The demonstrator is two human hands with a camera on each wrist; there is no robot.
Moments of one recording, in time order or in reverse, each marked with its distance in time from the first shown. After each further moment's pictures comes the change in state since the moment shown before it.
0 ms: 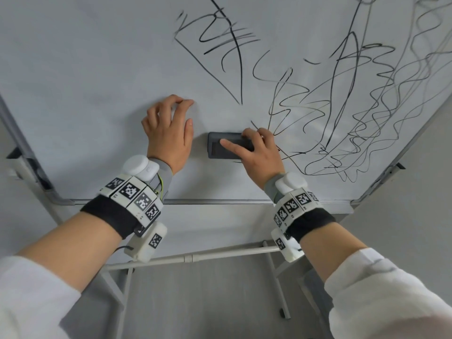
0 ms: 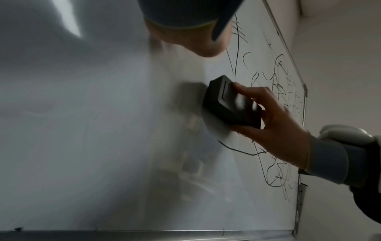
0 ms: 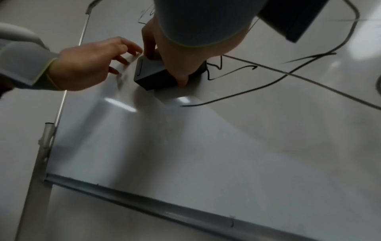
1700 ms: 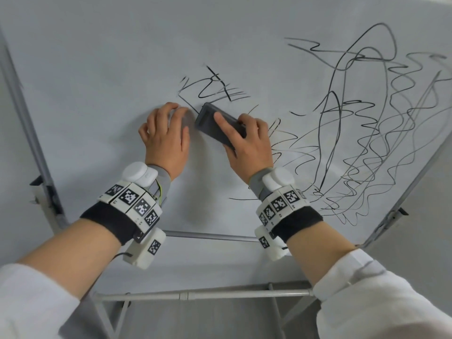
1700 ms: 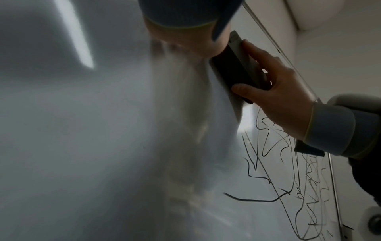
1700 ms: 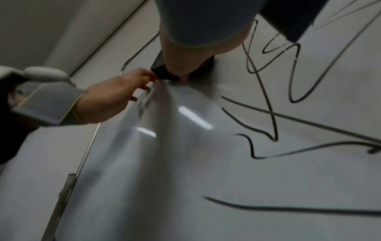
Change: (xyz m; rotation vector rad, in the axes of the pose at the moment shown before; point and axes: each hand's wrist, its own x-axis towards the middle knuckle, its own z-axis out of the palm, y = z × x) left_hand 0.052 0.019 -0.022 0.112 0.174 -0.029; right_hand 0.102 0.013 -0.024 0.099 0.171 0.072
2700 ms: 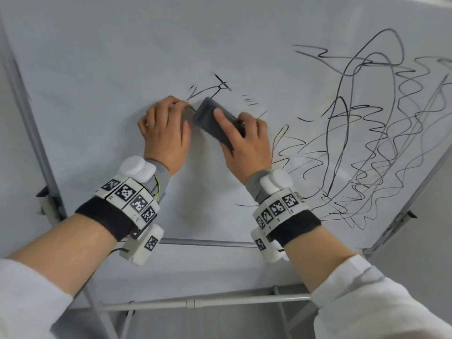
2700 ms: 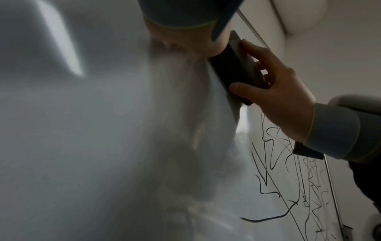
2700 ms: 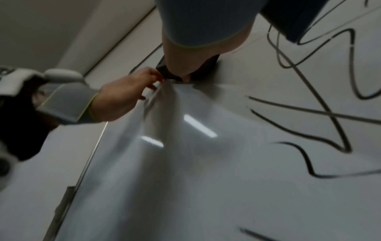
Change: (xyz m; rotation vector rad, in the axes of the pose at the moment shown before) left_hand 0.029 -0.016 -0.007 -0.038 0.047 0.060; right_hand 0.021 -0.019 0.011 0.000 0.034 0.057
